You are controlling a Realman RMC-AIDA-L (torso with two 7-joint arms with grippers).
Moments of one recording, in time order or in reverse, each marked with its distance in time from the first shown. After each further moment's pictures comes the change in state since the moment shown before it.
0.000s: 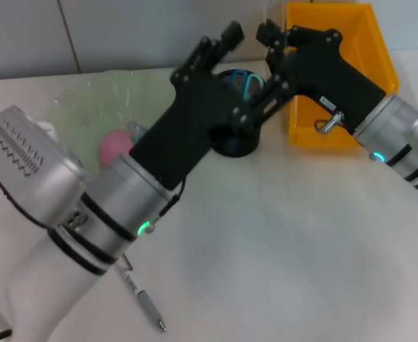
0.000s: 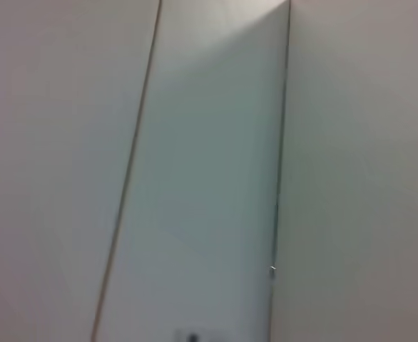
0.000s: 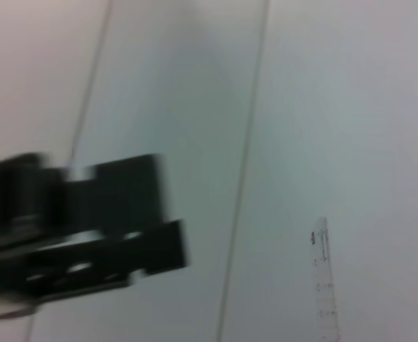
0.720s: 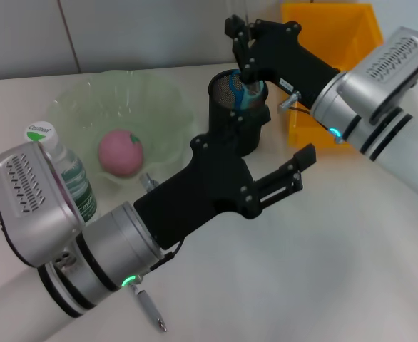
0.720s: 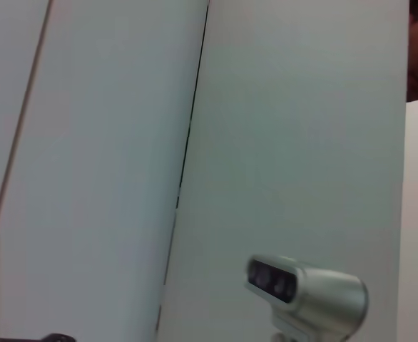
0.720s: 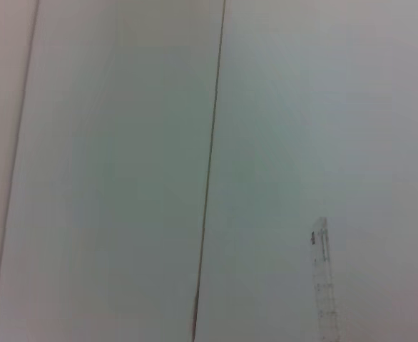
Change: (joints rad) left arm 0.079 0.008 -0.132 -0.040 0.459 0.021 -0.319; right arm 0.135 0.002 0.060 0.077 0.000 0.244 -0.003
